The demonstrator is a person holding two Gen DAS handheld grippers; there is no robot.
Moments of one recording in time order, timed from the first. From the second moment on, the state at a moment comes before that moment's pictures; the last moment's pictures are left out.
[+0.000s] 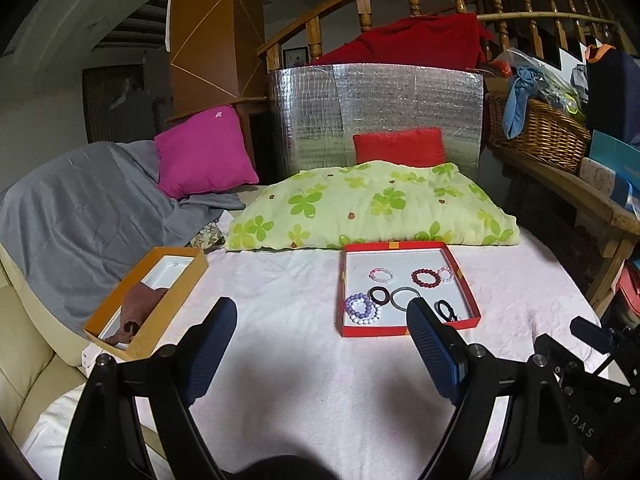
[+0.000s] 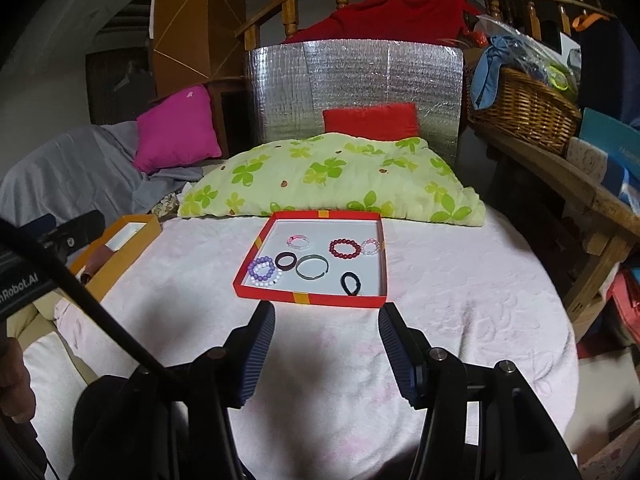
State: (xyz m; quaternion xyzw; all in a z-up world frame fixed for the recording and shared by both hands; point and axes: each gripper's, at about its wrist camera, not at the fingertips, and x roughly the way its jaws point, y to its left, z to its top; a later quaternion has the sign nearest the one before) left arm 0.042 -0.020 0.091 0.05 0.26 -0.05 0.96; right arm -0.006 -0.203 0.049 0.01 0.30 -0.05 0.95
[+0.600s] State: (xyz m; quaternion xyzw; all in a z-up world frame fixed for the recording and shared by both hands) left arm 0.057 0.005 0.074 0.05 0.25 -0.02 0.97; right arm 0.022 -0.173 0.028 0.01 0.31 -0.03 0.95
